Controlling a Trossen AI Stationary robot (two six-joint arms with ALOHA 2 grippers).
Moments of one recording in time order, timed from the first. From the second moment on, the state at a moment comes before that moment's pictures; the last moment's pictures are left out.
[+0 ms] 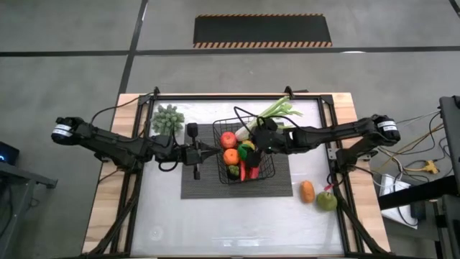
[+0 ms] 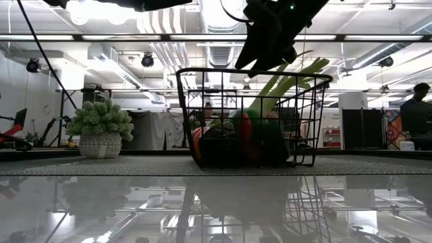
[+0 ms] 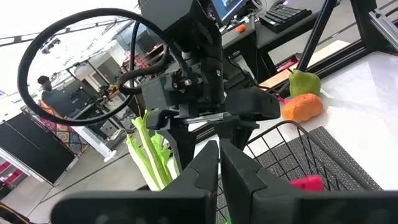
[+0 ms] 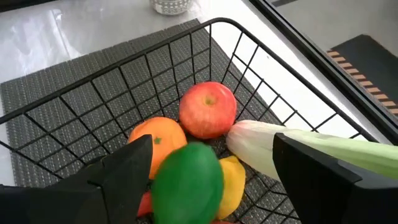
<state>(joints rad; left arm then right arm) -0.17 1.11 0.70 0.38 -0.29 0.56 0.04 1.50 1.13 -0.39 0.39 0.31</state>
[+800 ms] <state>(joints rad) -0.17 1.12 0.65 0.45 -0.29 0.50 0.12 1.28 1.17 -0.54 -0.03 0.58</state>
